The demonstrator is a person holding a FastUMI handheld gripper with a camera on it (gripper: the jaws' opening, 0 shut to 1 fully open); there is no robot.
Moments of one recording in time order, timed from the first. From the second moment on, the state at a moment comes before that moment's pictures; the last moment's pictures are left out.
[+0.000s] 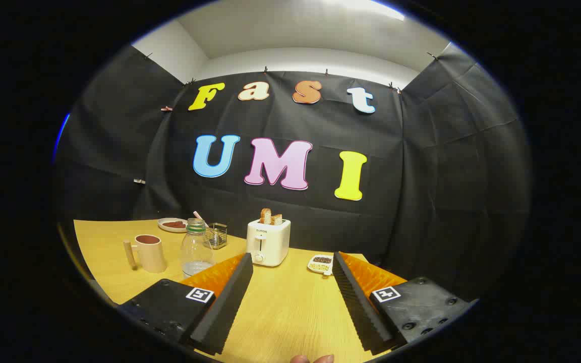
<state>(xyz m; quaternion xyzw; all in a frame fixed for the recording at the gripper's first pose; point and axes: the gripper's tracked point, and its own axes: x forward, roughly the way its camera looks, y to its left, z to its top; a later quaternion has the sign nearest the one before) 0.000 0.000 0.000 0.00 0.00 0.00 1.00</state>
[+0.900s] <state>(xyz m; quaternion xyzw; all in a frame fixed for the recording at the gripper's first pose) 0.002 0.033 -0.007 0.00 0.01 0.03 1.00</state>
